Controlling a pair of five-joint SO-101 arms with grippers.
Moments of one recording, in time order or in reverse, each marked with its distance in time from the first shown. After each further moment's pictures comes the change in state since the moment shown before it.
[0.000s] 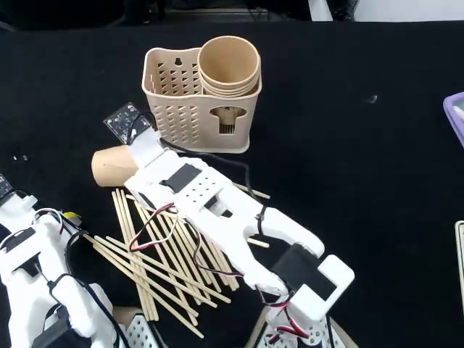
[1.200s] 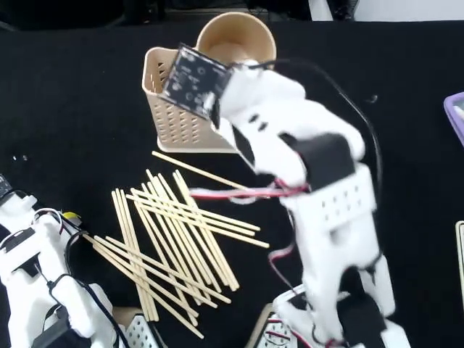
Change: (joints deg) left arm 0.0 0.0 0.0 0.0 0.1; right arm 21.7 -25.9 -35.2 37.9 50.9
